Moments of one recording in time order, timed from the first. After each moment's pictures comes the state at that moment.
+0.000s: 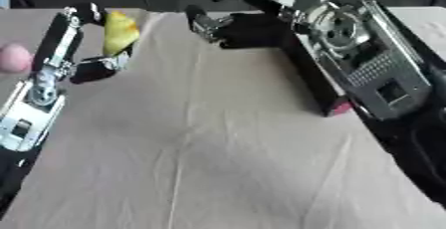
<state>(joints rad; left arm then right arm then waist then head) -0.56 0.31 -0.17 -1.48 -0.60 -0.19 0.08 -0.88 -0.43 0.50 -1.84 0.26 0.40 0.48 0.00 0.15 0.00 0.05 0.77</state>
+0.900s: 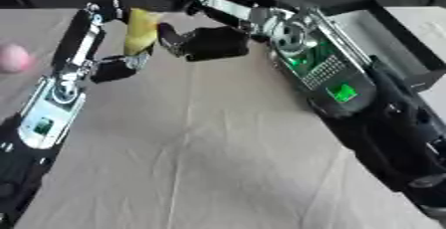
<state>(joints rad) -0.60 0.24 -0.21 -1.48 -0.67 -0.21 0.10 -0.91 -0.35 0.55 -1.73 0.40 0.39 0.49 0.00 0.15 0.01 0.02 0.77</state>
